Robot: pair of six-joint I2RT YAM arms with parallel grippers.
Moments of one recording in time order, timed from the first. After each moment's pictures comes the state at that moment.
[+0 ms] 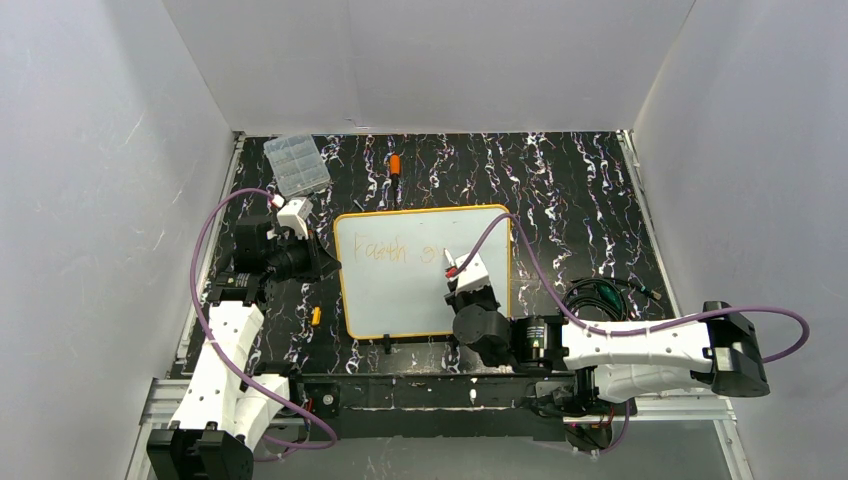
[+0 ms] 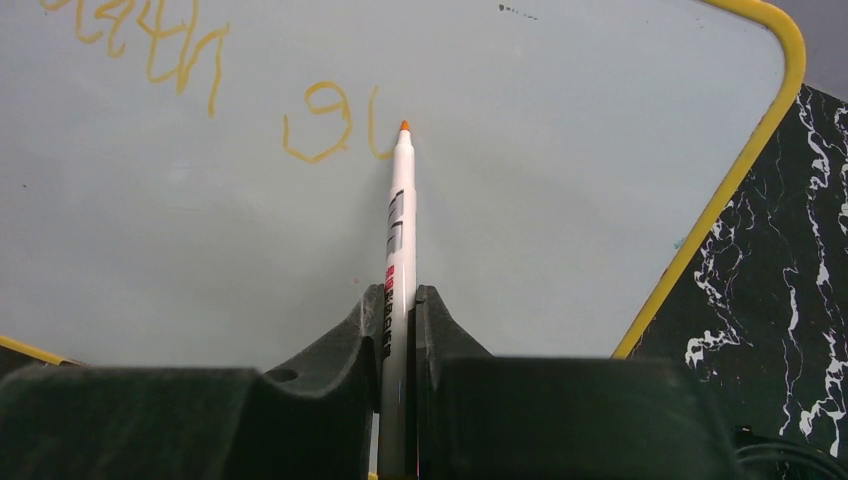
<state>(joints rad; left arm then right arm) -0.03 0.86 0.75 -0.60 0.56 -0.15 1.47 1.11 0.71 -0.09 1.06 0.26</state>
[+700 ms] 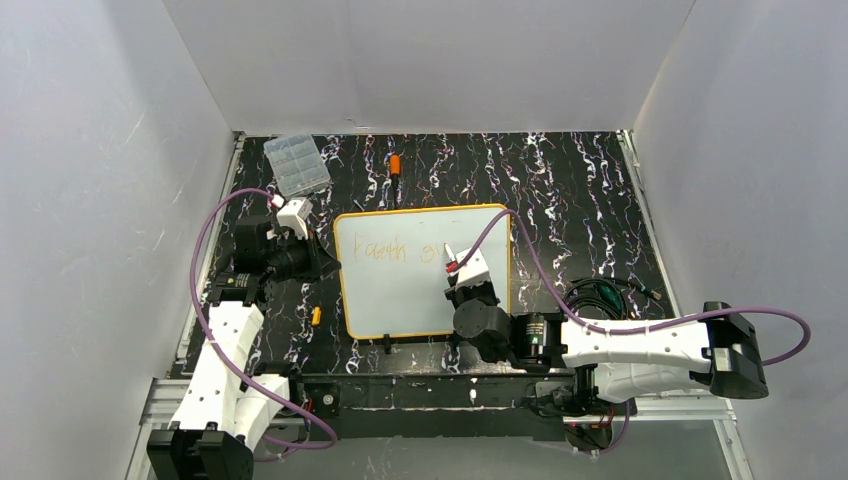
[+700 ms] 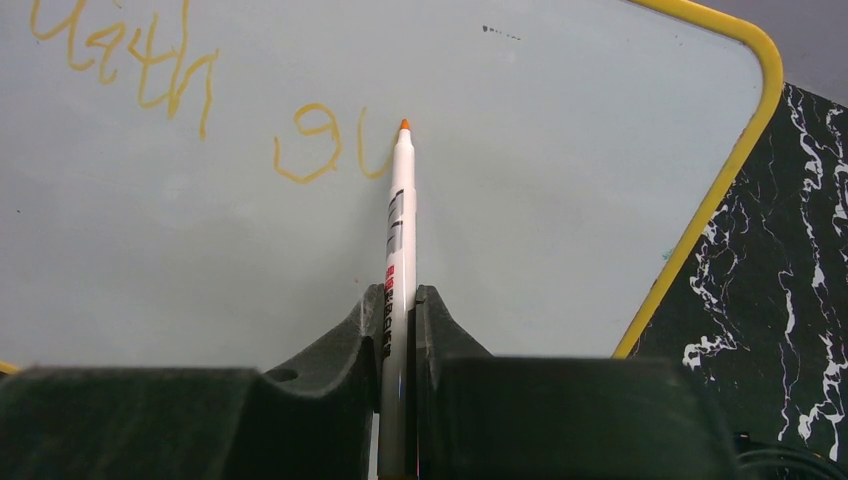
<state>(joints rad) -0.03 0.86 0.75 -0.60 0.56 -0.15 1.44 1.12 0.72 -0.05 1.06 0.23</state>
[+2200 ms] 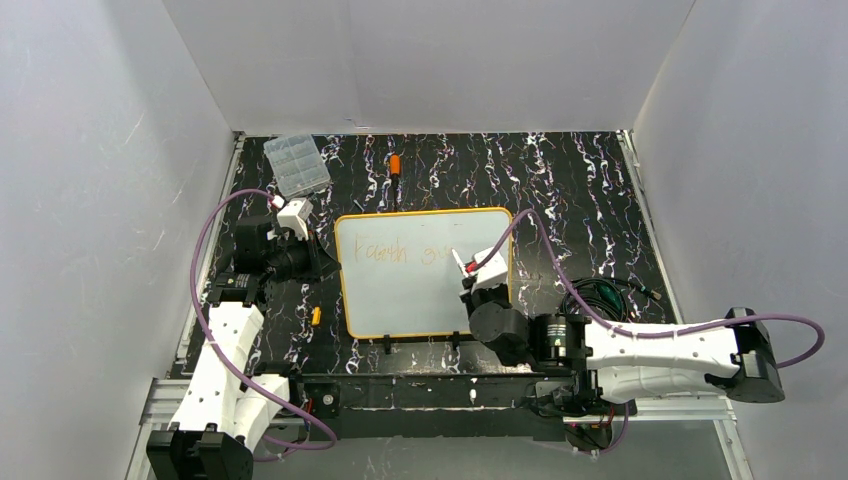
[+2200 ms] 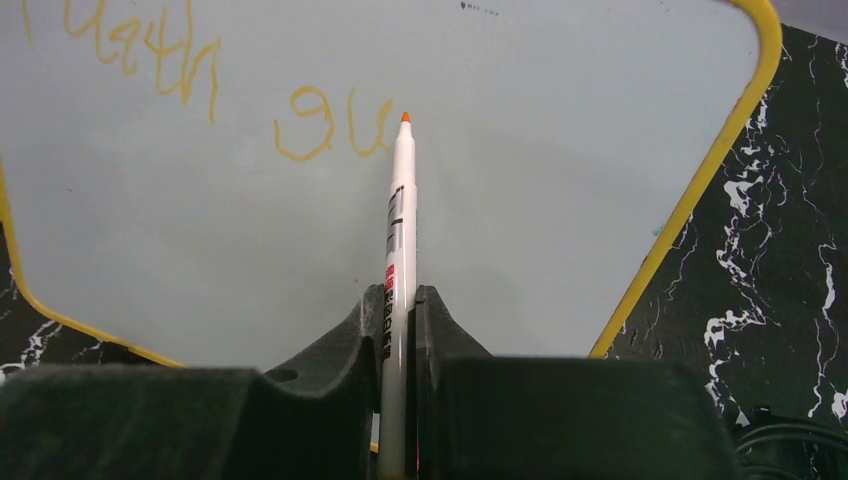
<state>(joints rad) -0.03 0.85 0.75 -0.61 0.56 -0.15 1.47 1.01 0.72 -0.23 1.01 0.37</state>
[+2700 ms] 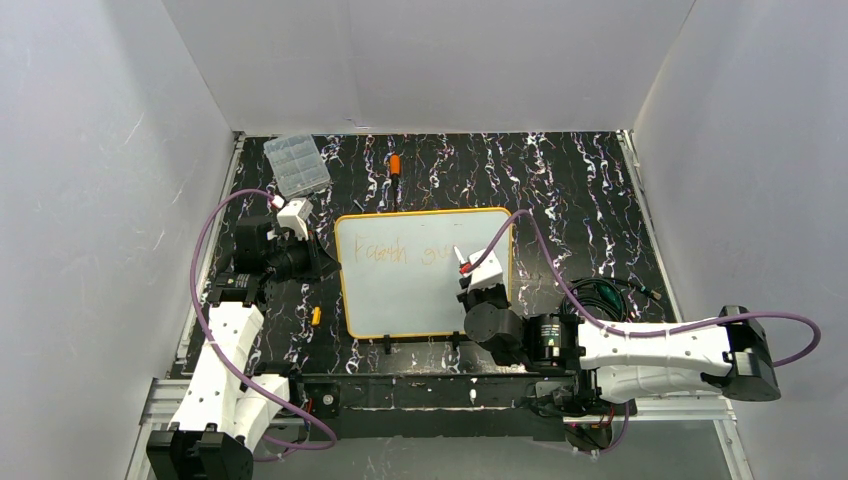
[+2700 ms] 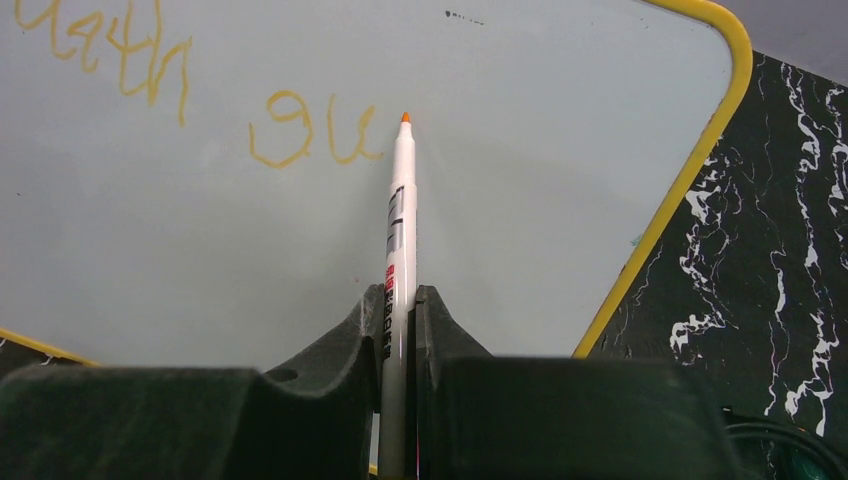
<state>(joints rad) -0.03 0.85 0.75 -0.61 0.56 -0.15 1.47 1.03 0.72 -0.19 1.06 0.31</state>
